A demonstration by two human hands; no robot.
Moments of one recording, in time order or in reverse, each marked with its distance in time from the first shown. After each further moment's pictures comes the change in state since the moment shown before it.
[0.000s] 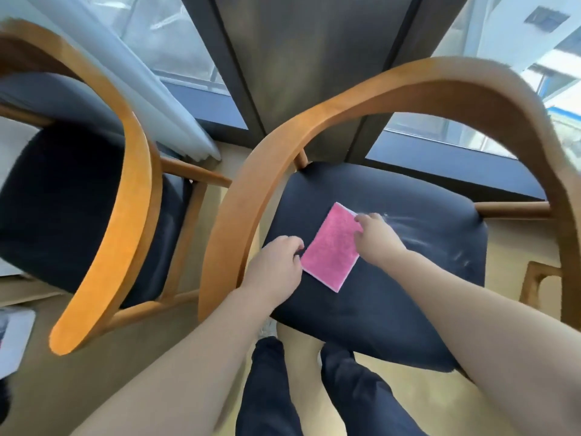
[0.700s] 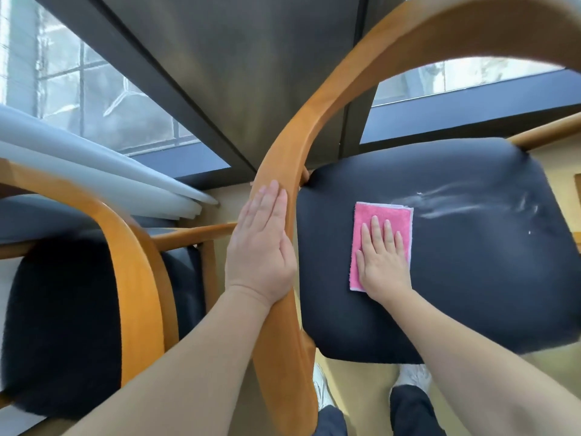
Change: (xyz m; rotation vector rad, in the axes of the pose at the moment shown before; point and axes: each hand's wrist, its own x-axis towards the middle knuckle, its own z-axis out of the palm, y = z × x) left_hand 0.086 -0.060 -0.061 0.353 0.323 0.452; right_hand 0.042 -0.026 0.154 -0.123 0.324 0.137
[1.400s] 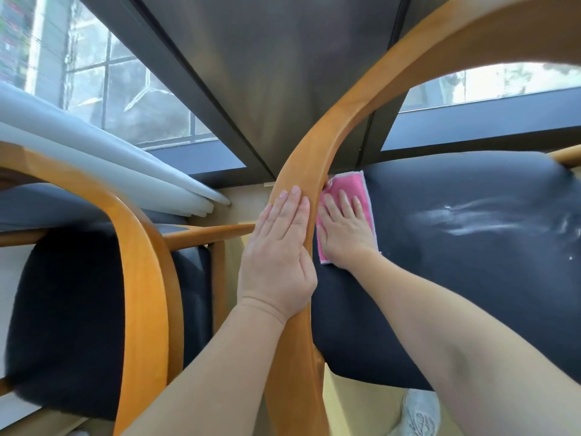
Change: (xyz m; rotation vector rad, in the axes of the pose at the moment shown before) left_hand 0.000 -0.005 0.009 -0.020 0.100 0.049; right_hand 0.091 -0.083 -0.023 -0.099 0.039 -0.306
